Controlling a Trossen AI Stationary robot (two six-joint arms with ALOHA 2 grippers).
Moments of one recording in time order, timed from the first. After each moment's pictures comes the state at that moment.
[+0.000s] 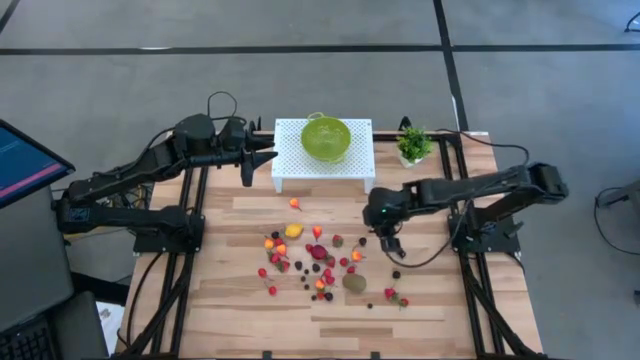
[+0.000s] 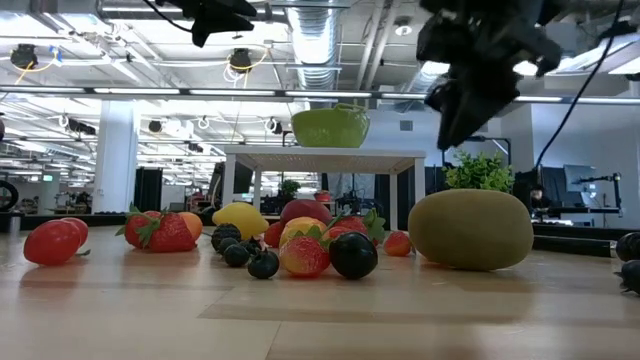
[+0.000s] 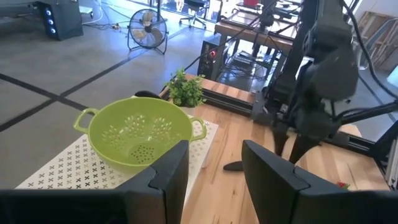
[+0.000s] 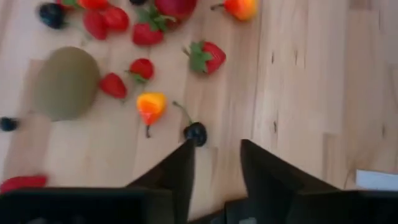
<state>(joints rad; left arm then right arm) 0.44 0.95 0.98 -0.27 0.13 -0.11 0.03 1.40 0.94 -0.61 -0.03 -0.09</state>
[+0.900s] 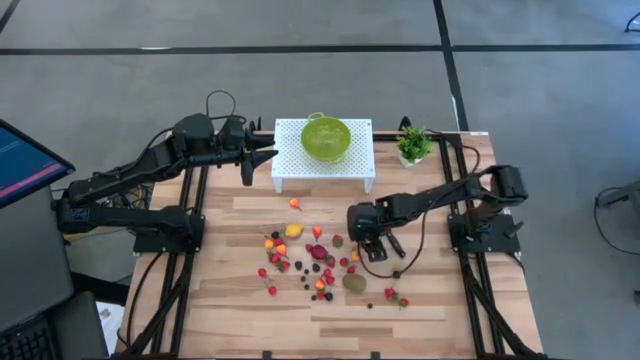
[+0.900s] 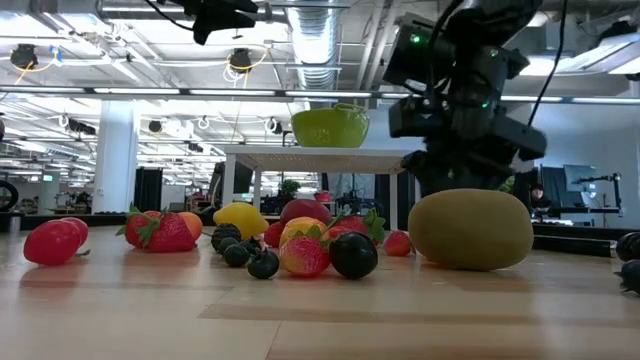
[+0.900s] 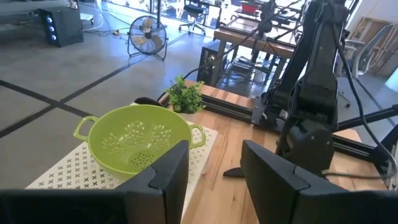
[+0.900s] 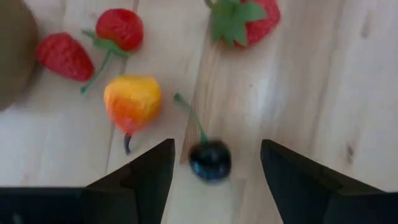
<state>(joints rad) 0.44 0.95 0.98 -0.24 0.13 -0.11 0.05 1.72 0.94 -0.46 -0.06 -0.15</state>
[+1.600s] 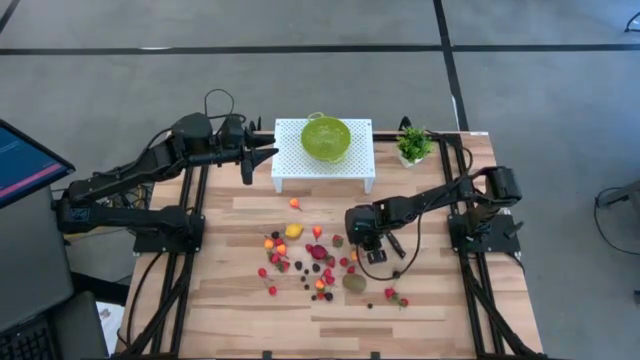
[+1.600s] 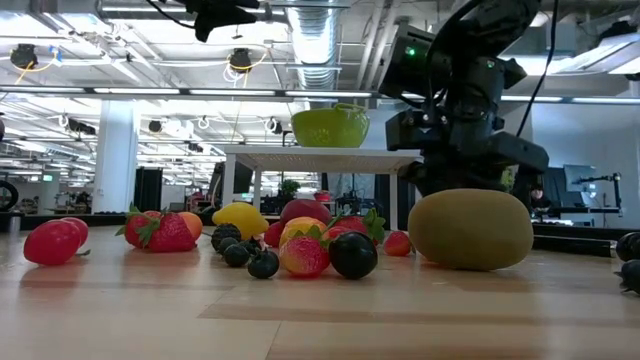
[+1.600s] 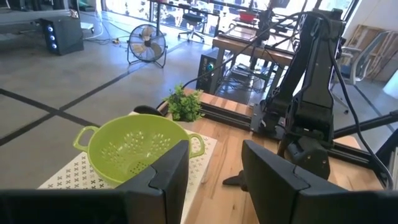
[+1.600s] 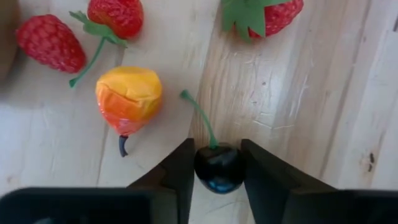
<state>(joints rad) 0.44 0.95 0.98 -0.21 0.13 -0.11 0.06 1.76 0.94 -0.46 -0.06 -0.17</state>
